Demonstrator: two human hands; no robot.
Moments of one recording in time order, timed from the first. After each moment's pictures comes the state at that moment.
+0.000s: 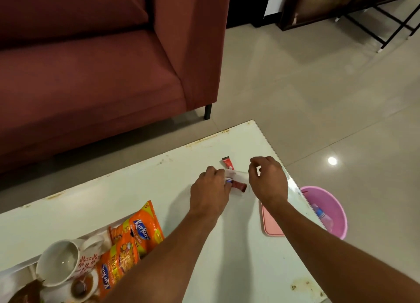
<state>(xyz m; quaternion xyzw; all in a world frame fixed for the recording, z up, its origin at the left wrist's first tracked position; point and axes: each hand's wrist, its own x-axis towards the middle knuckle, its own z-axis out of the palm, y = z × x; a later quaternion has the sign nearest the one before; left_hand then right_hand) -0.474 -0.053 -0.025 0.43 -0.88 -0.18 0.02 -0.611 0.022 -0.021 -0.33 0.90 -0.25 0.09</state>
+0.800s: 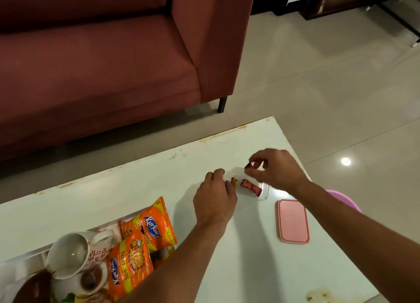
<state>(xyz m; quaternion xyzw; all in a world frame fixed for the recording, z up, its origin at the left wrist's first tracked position) -0.455 -0.049 -0.041 0.55 -0.79 -0.25 0.09 -0.638 -0.017 -0.007 -0.50 0.82 -0.14 0.24</state>
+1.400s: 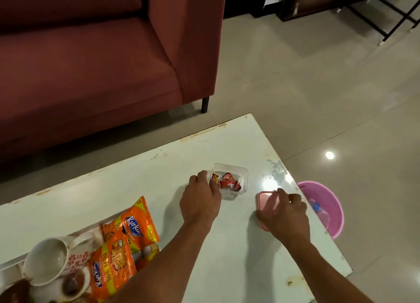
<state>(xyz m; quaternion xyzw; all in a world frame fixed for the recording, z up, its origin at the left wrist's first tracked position) -0.462 -0.034 -0.044 0.57 -0.78 -0.26 0.06 -0.604 0.122 -0.064 -0.25 0.95 -0.01 0.21</state>
